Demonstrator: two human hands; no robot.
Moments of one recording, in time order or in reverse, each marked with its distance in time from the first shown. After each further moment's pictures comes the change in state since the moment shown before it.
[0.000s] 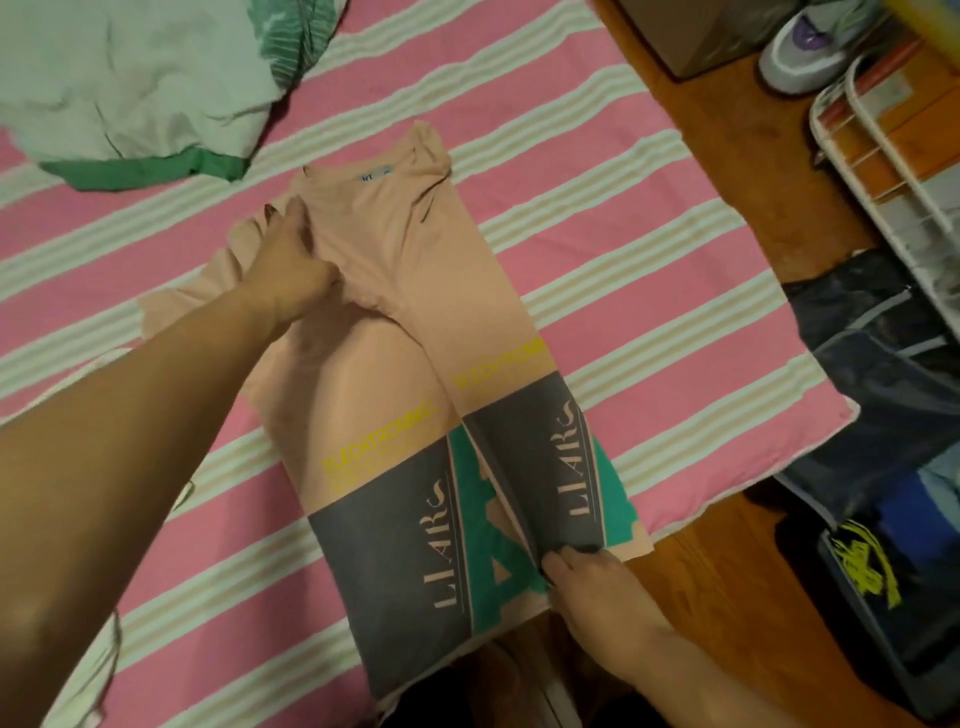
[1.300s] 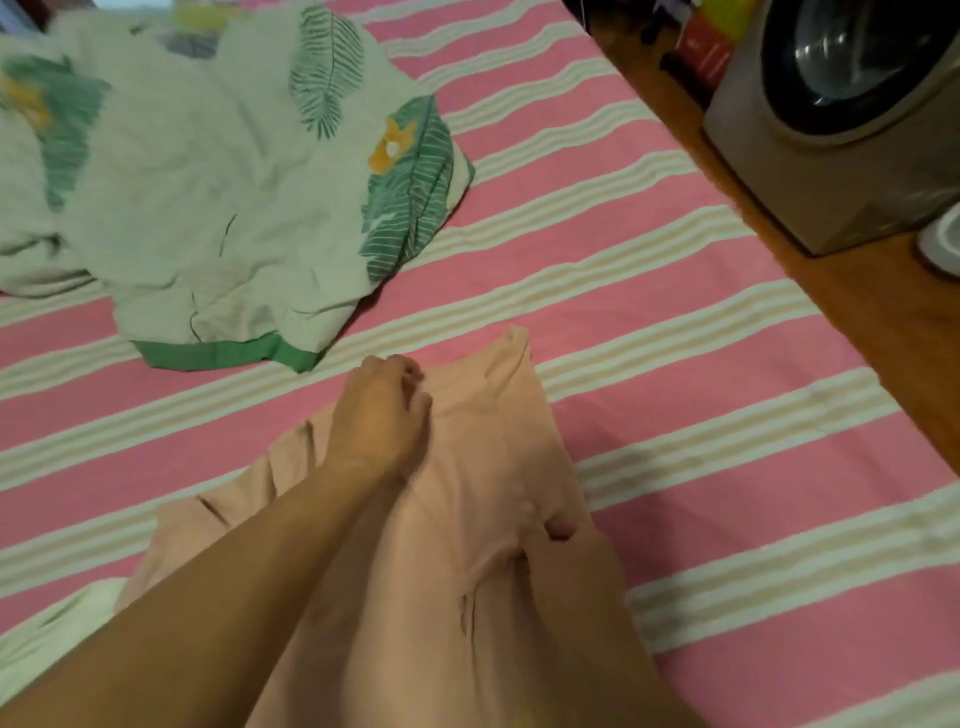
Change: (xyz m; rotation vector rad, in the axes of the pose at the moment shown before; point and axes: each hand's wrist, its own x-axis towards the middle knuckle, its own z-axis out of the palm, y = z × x) left_hand 0.147 0.000 0.031 0.414 0.319 0.076; right_hand 0.300 0.011 -0.212 1.129 0.452 0.551
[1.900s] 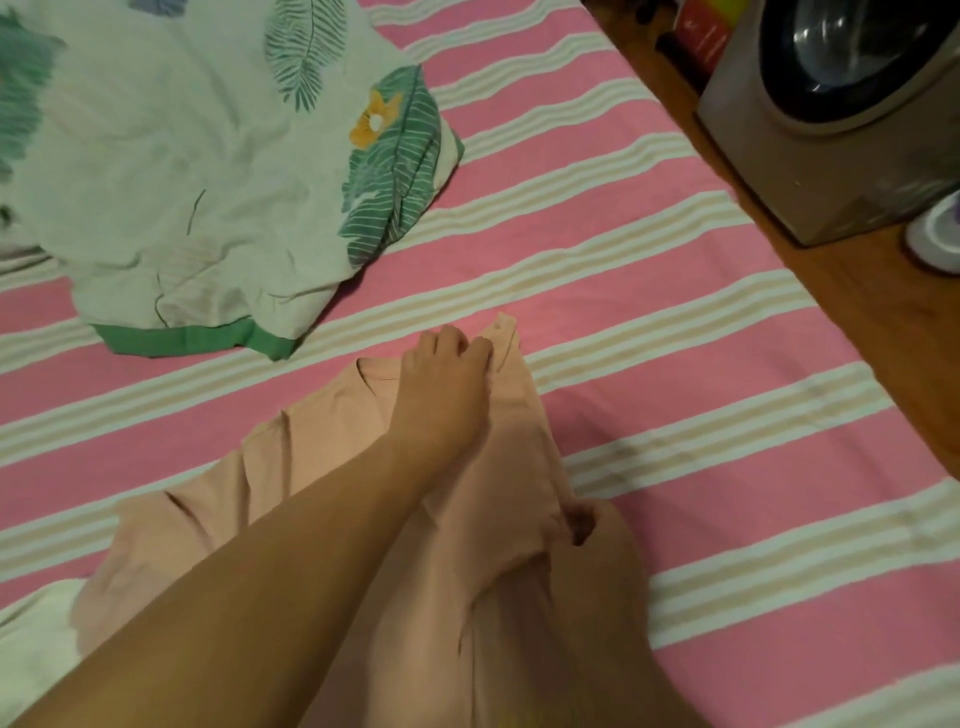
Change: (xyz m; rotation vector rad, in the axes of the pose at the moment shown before) left_hand 0.010 0.060 0.044 0.284 -0.046 0.325; right_hand 0.017 0.016 -0.012 -0.094 0.216 -0.165
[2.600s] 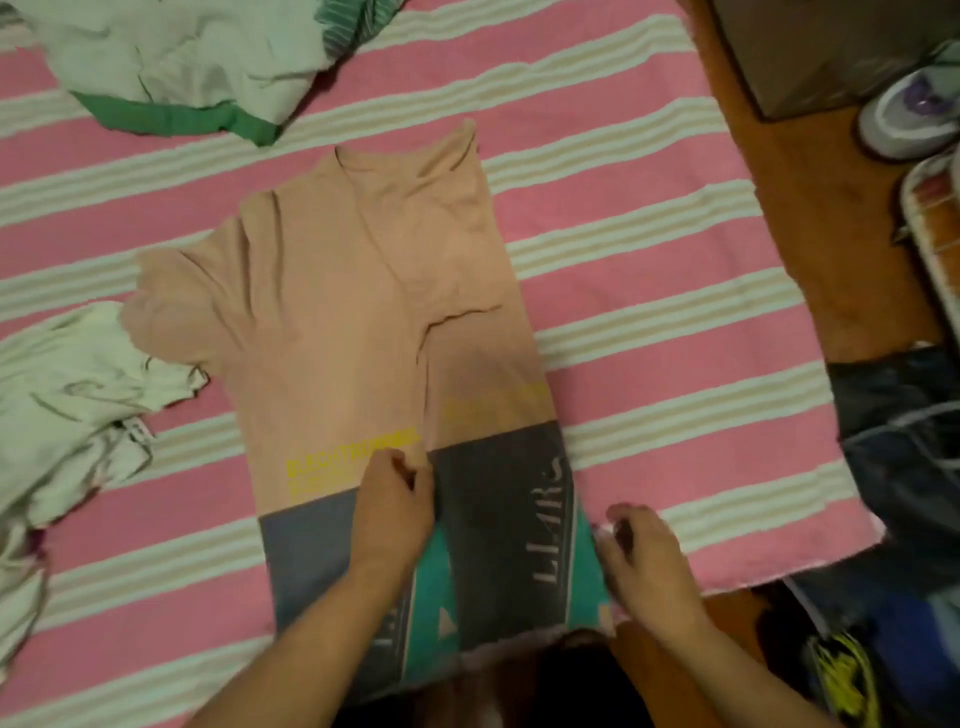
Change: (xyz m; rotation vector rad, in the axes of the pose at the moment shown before) left_hand -0.354 0.092 0.005 -0.645 -0.267 -0.860; right_hand -0.148 0.219 -0.165 -0.488 -0.335 -0.137
